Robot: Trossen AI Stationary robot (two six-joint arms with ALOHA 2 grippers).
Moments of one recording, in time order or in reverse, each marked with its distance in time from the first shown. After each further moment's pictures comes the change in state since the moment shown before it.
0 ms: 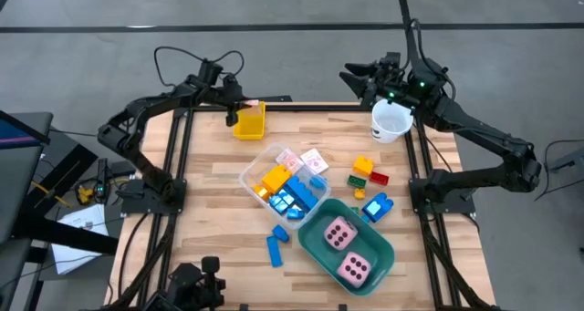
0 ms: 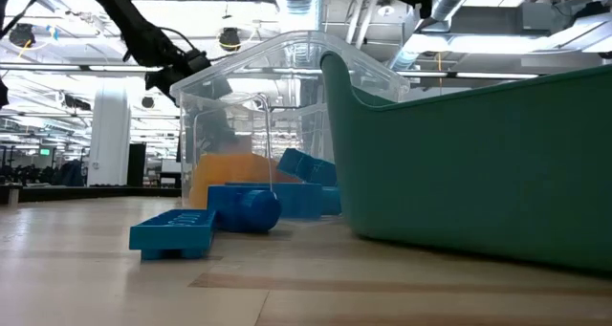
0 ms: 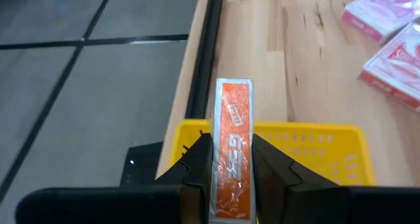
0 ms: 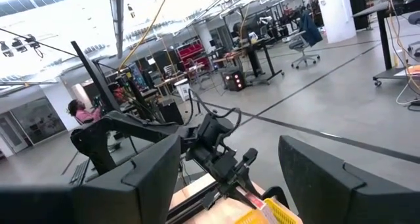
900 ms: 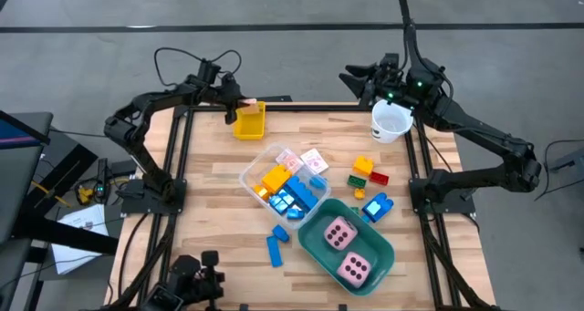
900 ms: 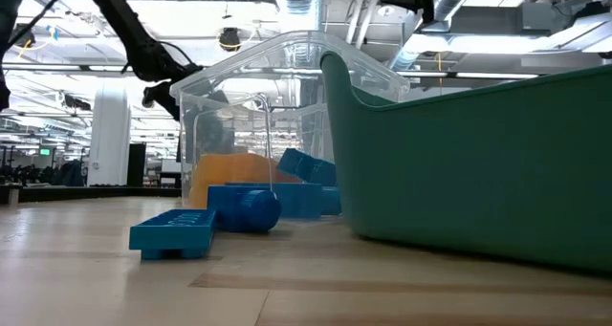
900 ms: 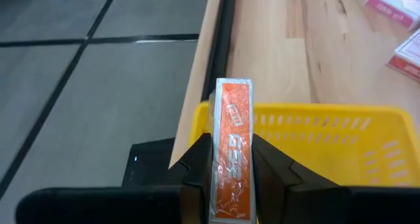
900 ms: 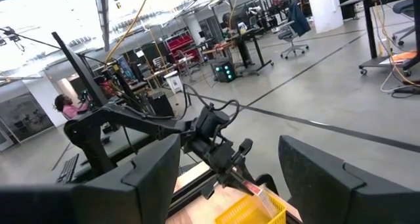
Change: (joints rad) left arm 0.052 0.082 0.000 0.073 0.041 0.028; right arm -0.007 0.001 0.000 -0.053 0.026 0.001
